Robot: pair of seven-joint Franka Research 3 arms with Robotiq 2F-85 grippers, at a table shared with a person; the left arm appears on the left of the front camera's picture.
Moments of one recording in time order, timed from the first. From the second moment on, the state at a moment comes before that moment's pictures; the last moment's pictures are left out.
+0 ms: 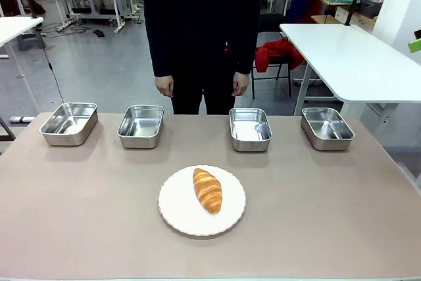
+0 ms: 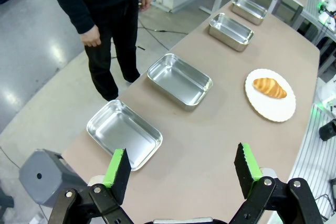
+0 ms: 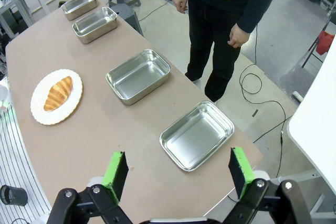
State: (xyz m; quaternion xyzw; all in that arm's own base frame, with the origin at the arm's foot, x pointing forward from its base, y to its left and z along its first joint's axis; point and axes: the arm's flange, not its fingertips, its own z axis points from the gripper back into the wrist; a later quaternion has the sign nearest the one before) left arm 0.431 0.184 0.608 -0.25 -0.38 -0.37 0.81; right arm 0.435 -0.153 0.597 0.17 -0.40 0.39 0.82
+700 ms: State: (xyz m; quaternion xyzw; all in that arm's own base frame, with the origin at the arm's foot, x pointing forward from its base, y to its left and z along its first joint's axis) left arm 0.431 0.184 0.608 -0.25 -0.38 -0.37 0.81; right arm 0.435 -0.153 0.597 0.17 -0.40 0.39 0.82
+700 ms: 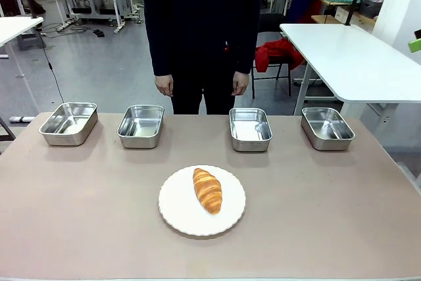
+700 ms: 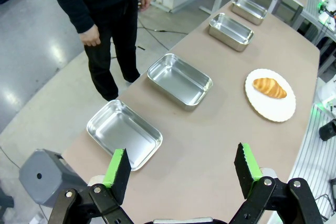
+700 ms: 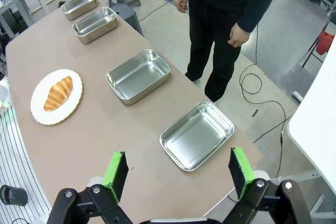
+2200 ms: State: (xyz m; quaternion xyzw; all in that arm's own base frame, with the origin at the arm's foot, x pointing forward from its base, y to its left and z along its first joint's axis) left arm 0.431 0.184 0.608 -0.25 -0.38 -0.37 0.81; right arm 0.435 -0.153 0.597 0.17 -0.40 0.39 0.82
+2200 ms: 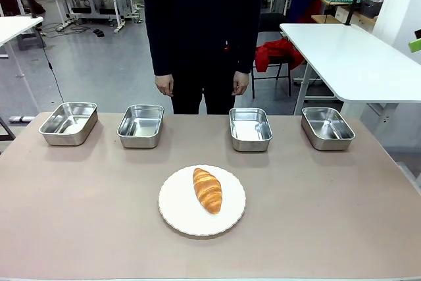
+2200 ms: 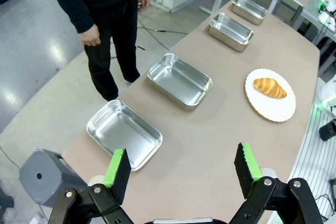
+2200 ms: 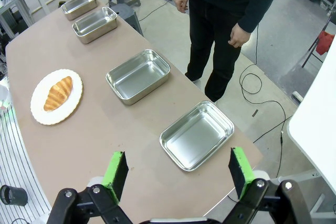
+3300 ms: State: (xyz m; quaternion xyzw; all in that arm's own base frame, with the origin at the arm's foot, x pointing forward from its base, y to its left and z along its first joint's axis) left arm 0.431 0.184 0.608 -0.25 -0.38 -0.37 0.81; right arm 0.435 -0.153 0.597 0.17 -0.40 0.39 0.82
